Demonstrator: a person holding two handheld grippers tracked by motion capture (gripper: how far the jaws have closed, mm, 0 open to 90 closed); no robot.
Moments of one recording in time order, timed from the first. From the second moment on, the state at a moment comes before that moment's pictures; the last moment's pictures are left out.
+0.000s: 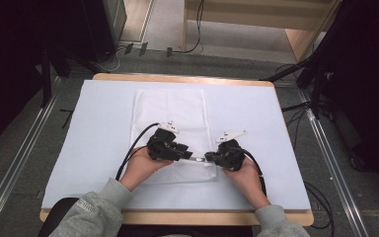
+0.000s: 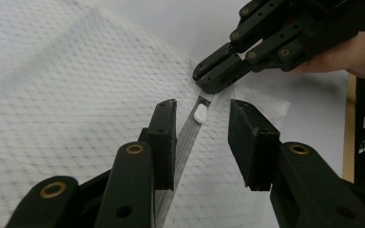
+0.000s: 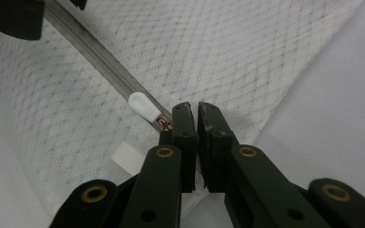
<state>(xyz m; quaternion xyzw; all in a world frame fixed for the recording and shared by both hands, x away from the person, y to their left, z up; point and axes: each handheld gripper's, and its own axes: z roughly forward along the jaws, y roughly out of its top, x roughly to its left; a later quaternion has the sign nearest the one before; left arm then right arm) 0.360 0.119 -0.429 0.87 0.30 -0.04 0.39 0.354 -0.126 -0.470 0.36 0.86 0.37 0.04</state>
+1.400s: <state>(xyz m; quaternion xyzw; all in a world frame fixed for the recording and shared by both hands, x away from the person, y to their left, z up) 0.372 0.080 -0.469 0.87 0.31 -0.08 0.37 0.349 -0.129 -0.476 0.35 0.85 0.39 0.05</state>
